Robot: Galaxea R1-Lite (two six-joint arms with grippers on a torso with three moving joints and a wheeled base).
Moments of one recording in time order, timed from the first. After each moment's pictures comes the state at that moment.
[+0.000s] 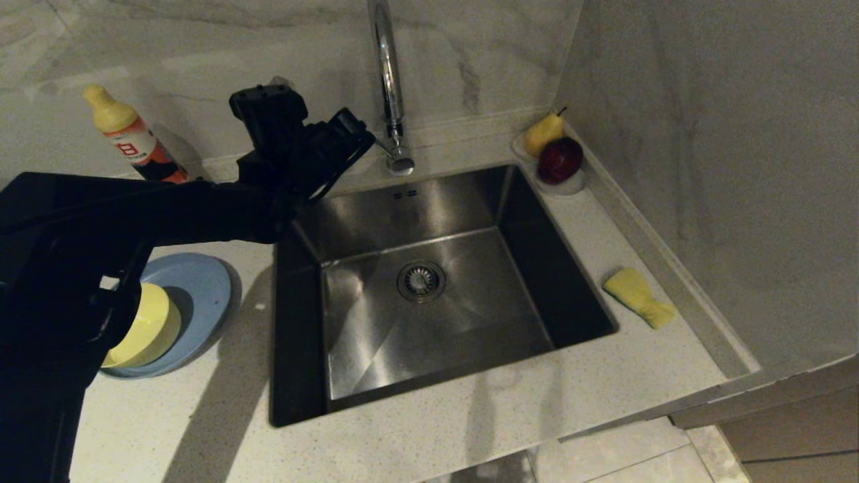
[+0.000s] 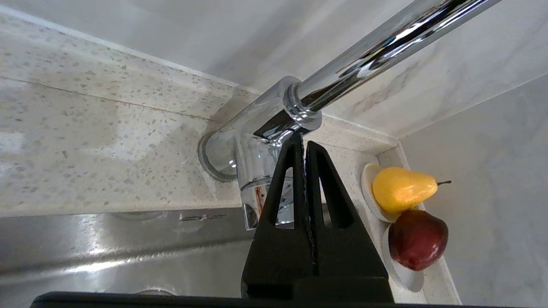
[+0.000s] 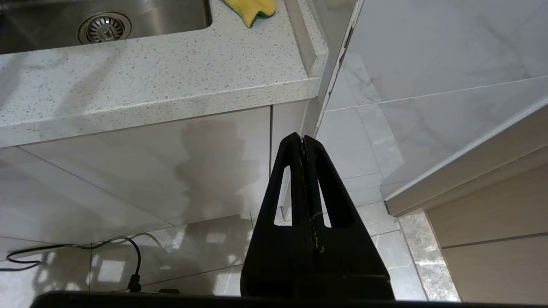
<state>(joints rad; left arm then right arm) -0.28 2.23 -1.86 -0.60 0.00 -0.61 0.01 0.00 0.00 0.00 0.00 0.00</state>
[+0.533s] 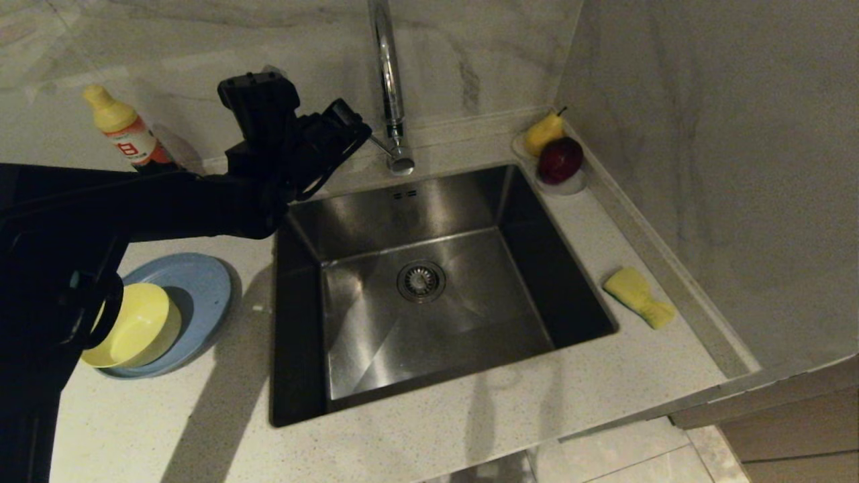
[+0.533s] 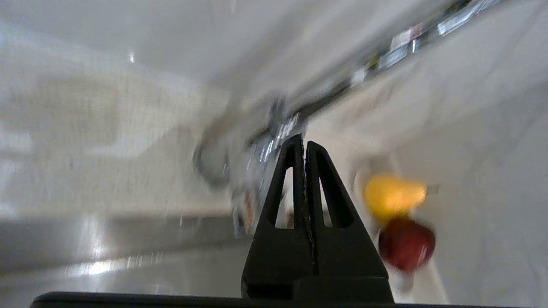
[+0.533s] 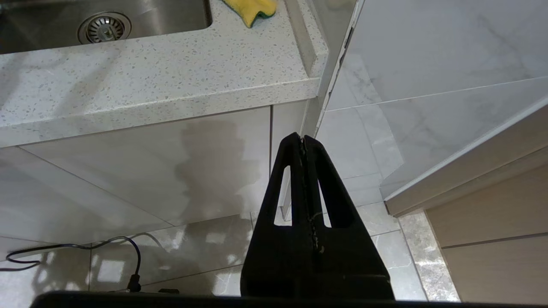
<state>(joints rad) -0.29 2.19 -1.84 -0.59 0.03 -0.61 0.01 0.00 0.00 0.00 0.00 0.00</state>
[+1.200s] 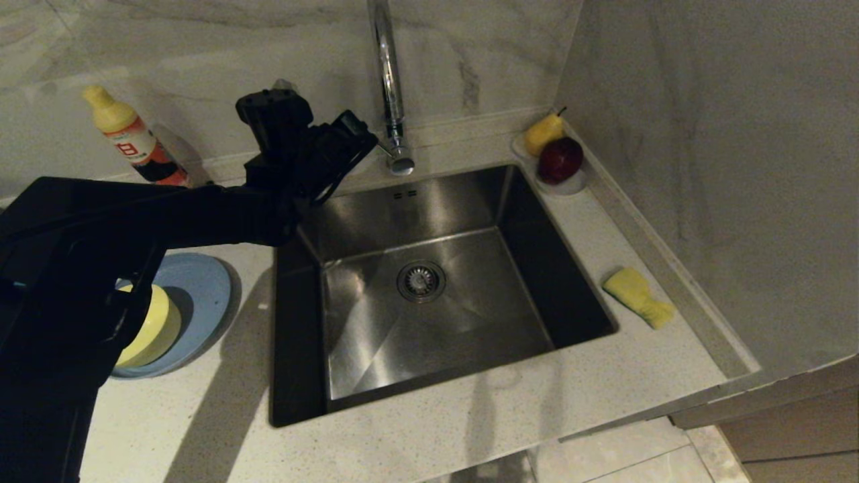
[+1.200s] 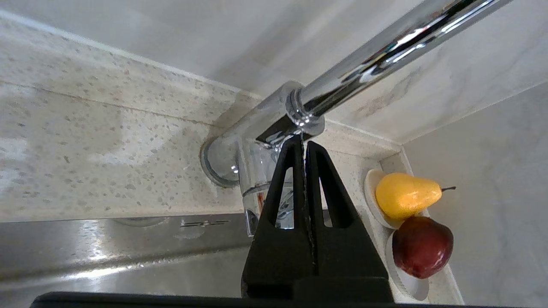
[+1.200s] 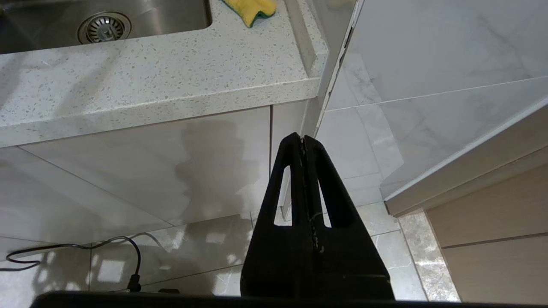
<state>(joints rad) -0.29 2.26 -1.89 -0.63 0.02 -0.60 0.01 0.00 0.00 0.00 0.00 0.00</state>
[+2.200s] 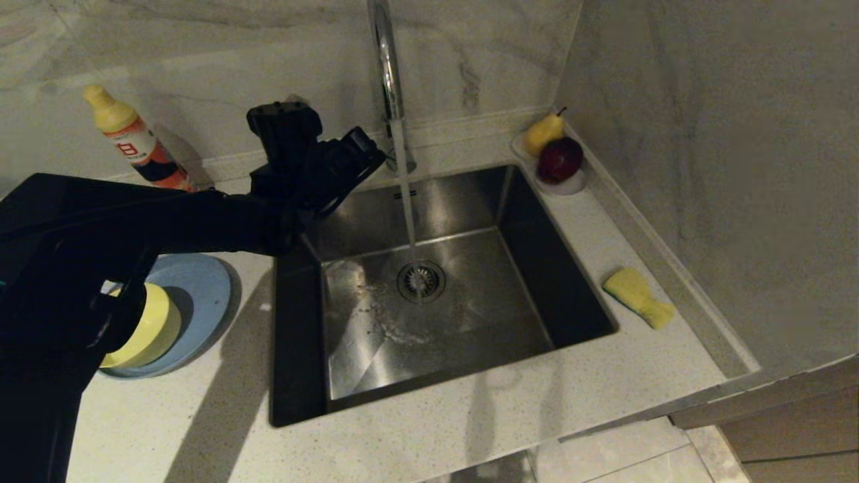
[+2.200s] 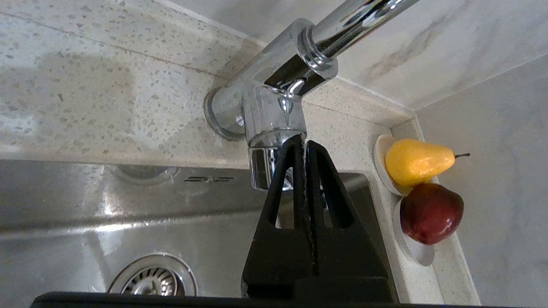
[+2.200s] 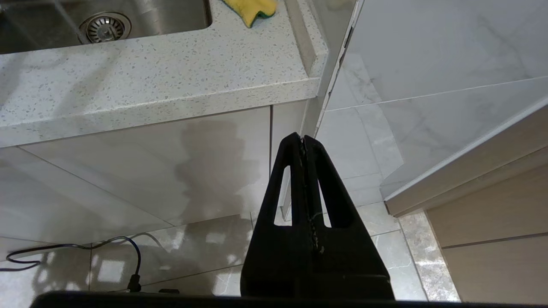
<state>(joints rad) -0.31 2.22 -1.77 -0.61 0.02 -0.60 0.01 0.00 0.00 0.00 0.00 0.00</state>
